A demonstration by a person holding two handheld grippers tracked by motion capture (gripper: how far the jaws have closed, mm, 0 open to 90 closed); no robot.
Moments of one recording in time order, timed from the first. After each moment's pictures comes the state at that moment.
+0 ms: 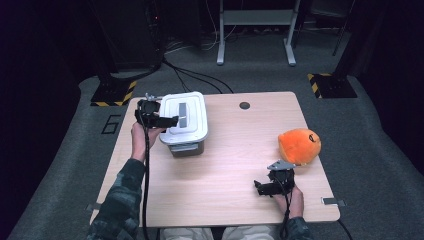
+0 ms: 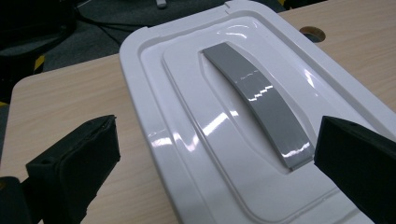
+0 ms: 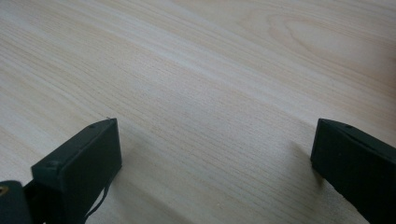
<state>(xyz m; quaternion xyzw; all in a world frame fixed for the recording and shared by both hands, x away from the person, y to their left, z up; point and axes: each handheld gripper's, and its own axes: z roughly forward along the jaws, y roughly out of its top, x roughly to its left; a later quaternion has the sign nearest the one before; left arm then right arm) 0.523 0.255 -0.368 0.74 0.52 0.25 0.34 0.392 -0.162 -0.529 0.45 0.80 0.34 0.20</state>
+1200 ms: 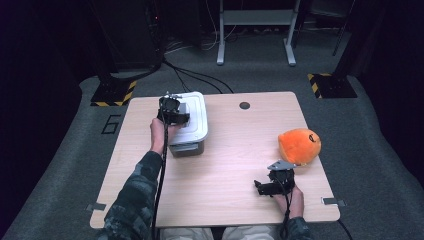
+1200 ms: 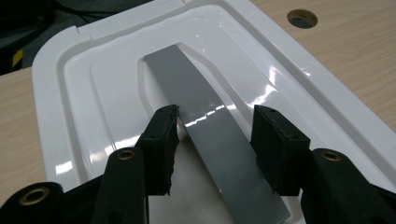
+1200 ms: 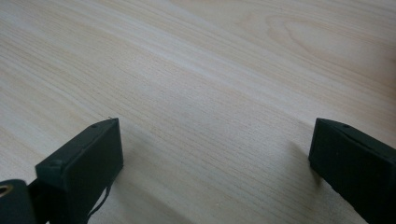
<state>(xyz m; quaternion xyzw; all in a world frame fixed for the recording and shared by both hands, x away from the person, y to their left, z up) 0.553 0.211 -0.389 0.77 0.51 0.23 0.32 0.391 -0.162 -0.529 0.45 0.80 0.34 0.20</state>
